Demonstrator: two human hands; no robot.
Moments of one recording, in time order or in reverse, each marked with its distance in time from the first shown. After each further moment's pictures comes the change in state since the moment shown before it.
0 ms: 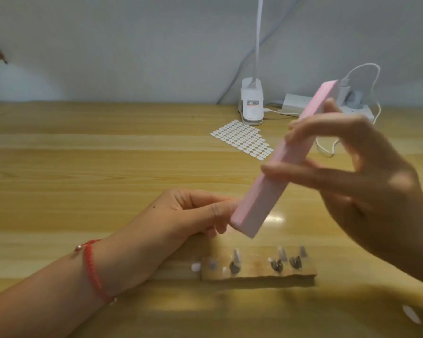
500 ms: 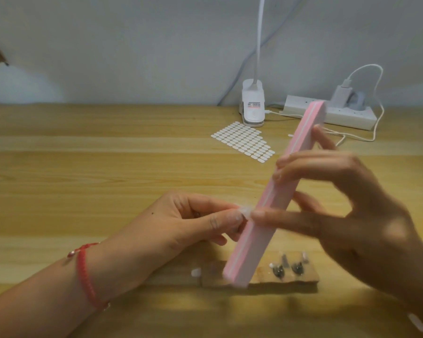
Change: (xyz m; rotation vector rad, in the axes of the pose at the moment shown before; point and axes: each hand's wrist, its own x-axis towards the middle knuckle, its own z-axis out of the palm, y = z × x) left_hand -0.002 0.009 0.002 -0.019 -0.013 -0.015; right_hand -0.010 -0.002 0.012 -0.025 -0.013 -0.153
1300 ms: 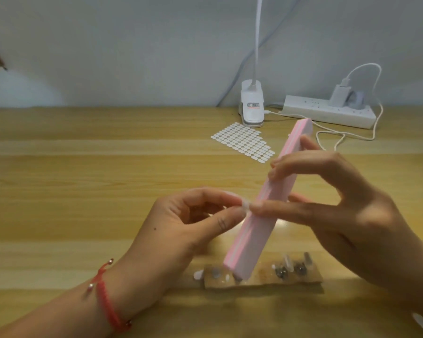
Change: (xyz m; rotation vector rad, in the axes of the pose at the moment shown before) left_hand 0.003 -0.010 0.014 -0.014 0.249 0.264; right_hand -0.004 0.006 0.003 0.073 -0.036 0.086
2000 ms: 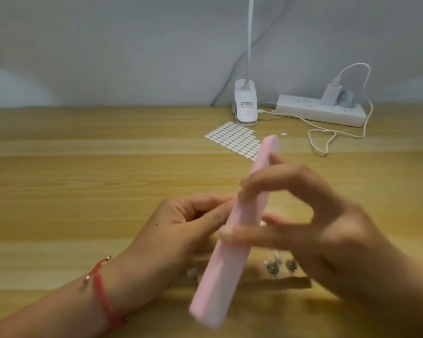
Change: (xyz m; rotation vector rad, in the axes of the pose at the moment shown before) left_hand -0.001 0.001 0.004 -0.045 -0.136 -0.123; right_hand 0.003 -0.020 0.002 0.114 -0.046 0.053
